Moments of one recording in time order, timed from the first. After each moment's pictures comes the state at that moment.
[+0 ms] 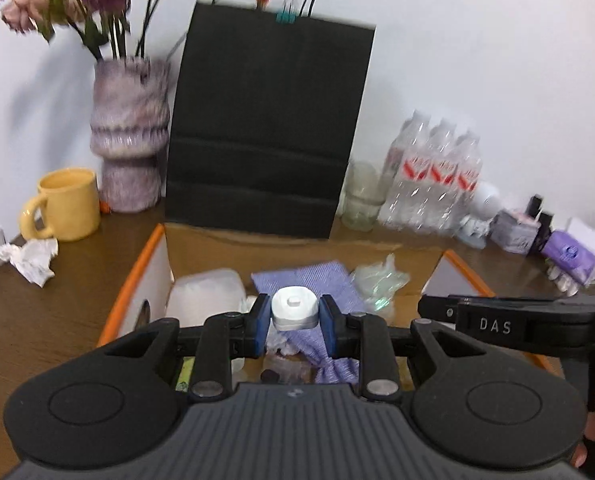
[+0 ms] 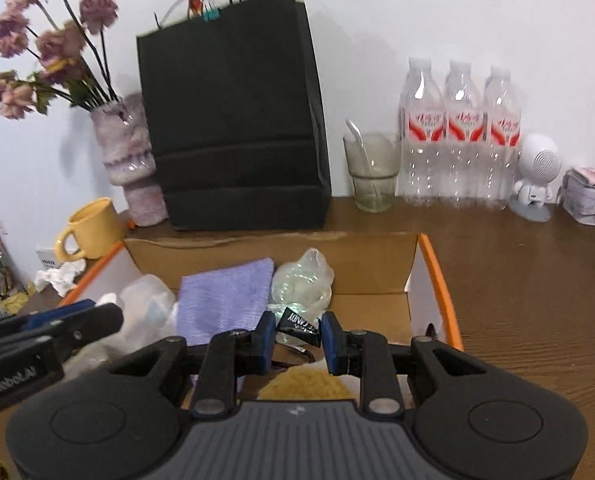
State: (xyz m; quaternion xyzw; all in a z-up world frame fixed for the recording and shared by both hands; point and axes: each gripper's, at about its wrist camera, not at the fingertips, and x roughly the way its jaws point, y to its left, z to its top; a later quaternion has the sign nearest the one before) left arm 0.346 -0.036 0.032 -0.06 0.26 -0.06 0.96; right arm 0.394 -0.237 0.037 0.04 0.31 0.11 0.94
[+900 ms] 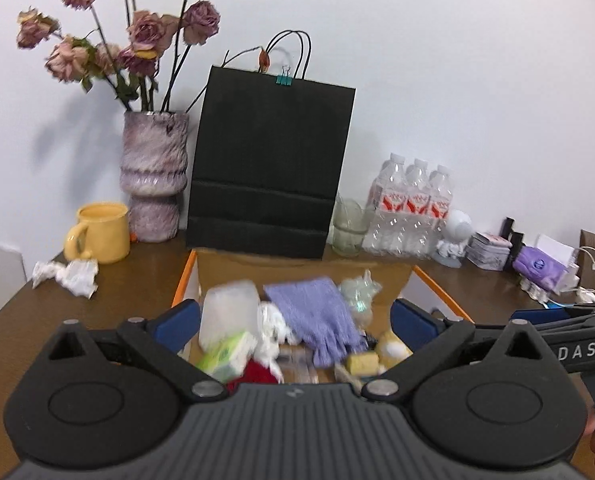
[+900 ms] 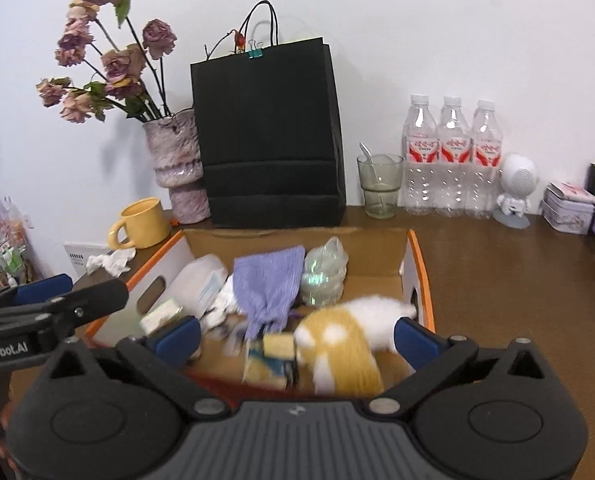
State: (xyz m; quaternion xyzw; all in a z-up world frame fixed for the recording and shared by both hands) left arm 0.241 -0.011 0.072 -0.06 0.20 -0.07 0.97; right arm 0.273 -0.246 0.086 0.03 0.29 0.13 0.95
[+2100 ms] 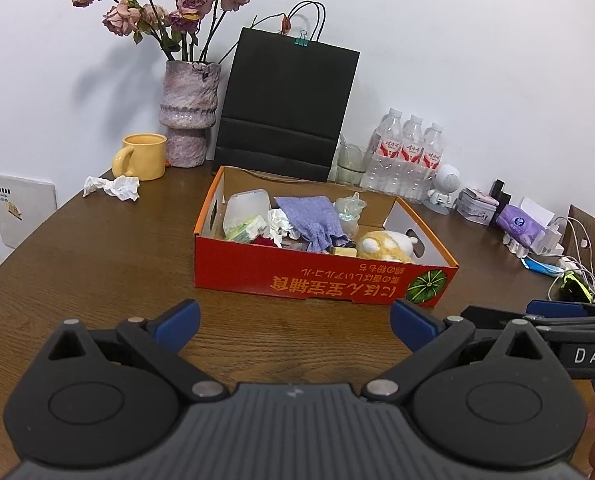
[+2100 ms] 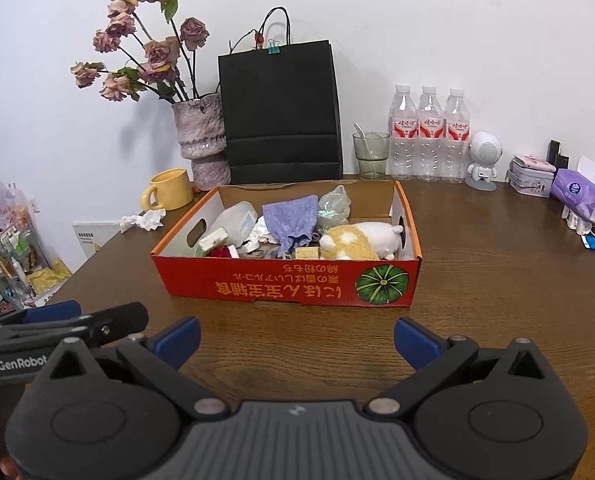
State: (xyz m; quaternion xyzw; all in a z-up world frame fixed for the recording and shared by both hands) left arm 0.121 -0.014 0.066 -0.09 0.27 -0.05 0.96; right arm 0.132 -0.232 0.092 0.03 0.30 0.11 0.95
